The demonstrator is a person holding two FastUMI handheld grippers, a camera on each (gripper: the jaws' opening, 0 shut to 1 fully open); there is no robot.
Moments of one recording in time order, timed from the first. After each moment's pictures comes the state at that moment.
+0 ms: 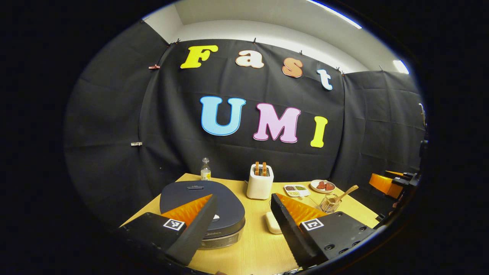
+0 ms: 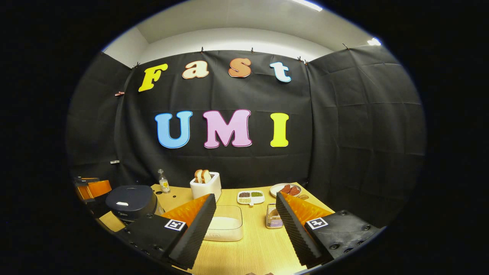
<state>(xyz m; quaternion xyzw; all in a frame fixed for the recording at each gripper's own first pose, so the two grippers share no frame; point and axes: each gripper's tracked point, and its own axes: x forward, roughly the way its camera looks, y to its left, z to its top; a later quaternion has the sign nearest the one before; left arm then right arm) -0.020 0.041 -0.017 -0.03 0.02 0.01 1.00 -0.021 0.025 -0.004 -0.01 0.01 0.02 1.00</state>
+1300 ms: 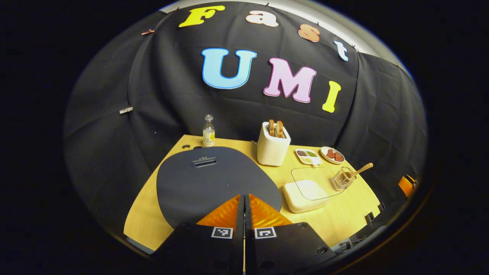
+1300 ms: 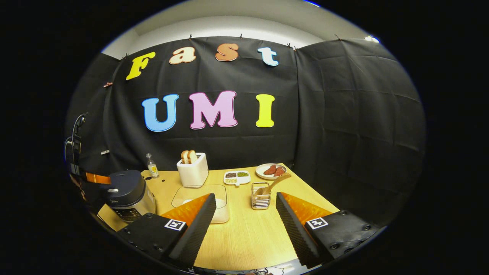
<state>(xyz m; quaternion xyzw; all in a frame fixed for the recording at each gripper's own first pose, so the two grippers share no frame) 0.063 0.109 -0.102 -0.06 0.21 -0.02 0.98 -0.052 -0.019 -0.044 -0.01 0.09 -0.04 1.00</state>
